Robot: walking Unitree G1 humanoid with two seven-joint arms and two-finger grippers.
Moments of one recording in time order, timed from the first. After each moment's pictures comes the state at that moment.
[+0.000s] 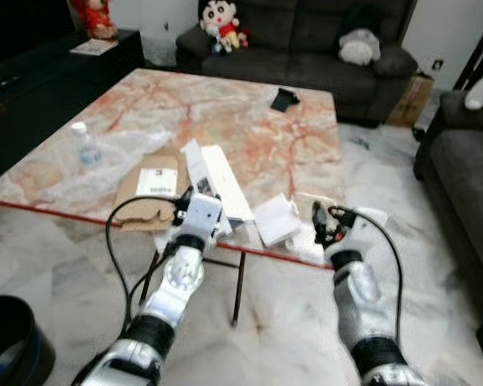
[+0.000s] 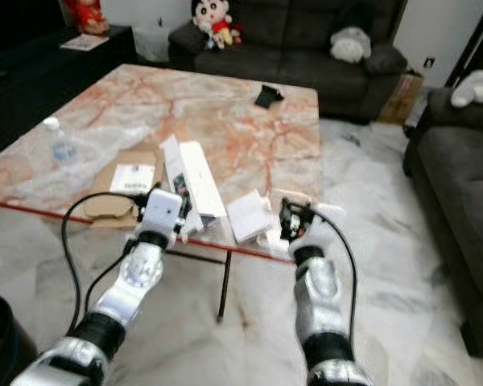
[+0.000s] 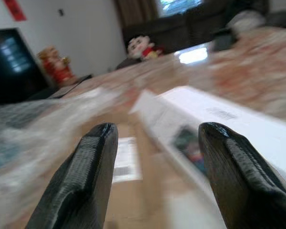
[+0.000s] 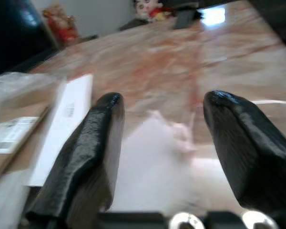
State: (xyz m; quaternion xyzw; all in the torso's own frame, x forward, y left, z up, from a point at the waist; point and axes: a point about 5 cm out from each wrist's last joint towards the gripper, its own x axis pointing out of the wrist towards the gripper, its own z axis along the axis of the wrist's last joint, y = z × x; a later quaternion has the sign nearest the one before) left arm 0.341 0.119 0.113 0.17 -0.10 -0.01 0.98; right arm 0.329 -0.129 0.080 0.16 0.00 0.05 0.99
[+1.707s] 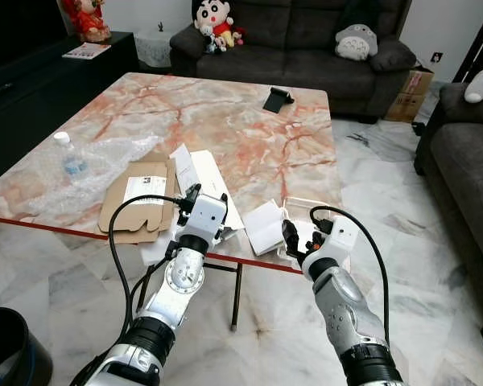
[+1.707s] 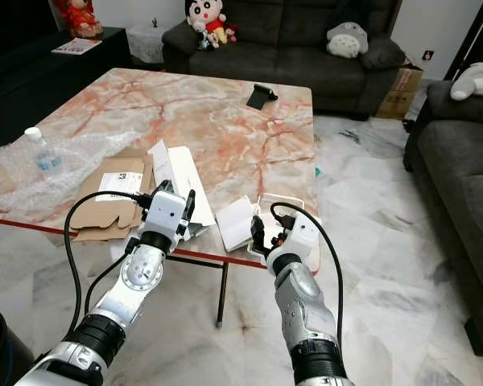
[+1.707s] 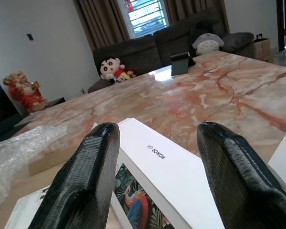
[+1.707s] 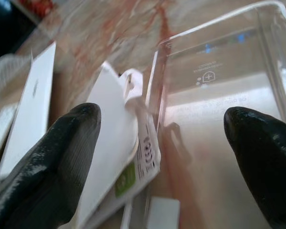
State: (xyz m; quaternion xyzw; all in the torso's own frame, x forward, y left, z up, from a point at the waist) left arm 0.334 0.092 0.116 0.16 -0.13 -0.08 0.98; right arm 0.316 -0.120 0.067 0.29 0.15 0.03 0.94
